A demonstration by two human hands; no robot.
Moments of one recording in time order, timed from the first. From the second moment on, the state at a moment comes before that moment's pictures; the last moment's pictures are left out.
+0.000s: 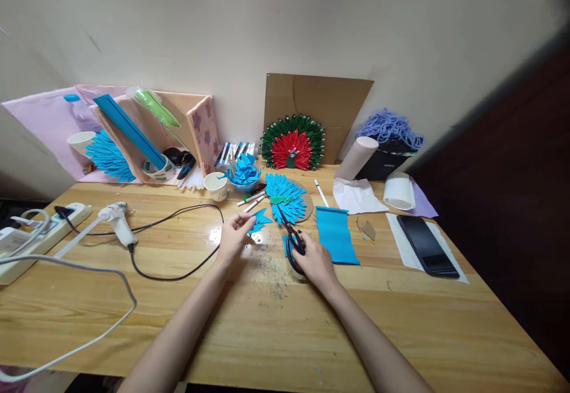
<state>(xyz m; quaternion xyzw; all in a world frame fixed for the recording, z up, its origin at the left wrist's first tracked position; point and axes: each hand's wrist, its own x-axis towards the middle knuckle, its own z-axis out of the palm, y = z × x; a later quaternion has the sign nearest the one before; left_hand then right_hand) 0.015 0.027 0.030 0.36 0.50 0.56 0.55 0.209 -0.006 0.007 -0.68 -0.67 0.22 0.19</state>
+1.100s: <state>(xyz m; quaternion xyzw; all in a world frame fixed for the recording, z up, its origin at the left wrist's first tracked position) 0.054 0.024 0.037 0.77 0.45 0.33 0.31 0.232 0.011 0.021 -0.35 -0.31 0.69 0.55</state>
